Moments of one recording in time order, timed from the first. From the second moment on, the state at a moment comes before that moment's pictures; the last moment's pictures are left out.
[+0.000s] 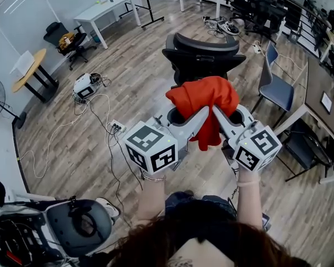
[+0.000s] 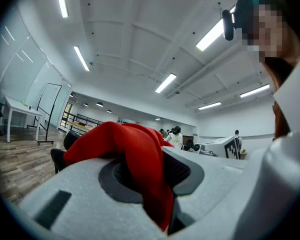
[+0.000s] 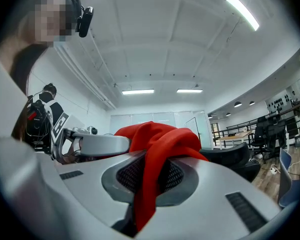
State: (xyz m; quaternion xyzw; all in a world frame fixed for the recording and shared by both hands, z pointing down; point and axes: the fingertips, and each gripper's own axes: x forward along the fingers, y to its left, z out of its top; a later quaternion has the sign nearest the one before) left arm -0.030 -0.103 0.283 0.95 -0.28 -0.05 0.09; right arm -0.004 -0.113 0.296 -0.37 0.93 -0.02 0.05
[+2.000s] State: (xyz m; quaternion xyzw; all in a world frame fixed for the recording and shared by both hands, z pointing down) left arm 0.044 -0.003 0.282 0.93 -0.33 -0.04 0.12; right arm 0.074 -0.006 0.287 -0.34 0.94 0.01 0.01
